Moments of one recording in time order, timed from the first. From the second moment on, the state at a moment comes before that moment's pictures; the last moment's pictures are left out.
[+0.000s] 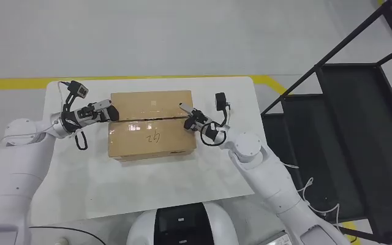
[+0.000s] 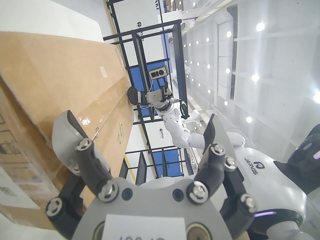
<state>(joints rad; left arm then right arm) 0.79 -0.97 -1.16 -0.91 -0.63 -0.47 -1.34 -1.20 -1.28 1.10 -1.56 0.24 0.08 0.41</state>
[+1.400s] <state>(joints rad) 0.88 -0.93 -1.23 -1.09 -0.54 -0.30 -1.32 -1.29 -1.30 1.14 -1.47 0.51 0.21 0.32</state>
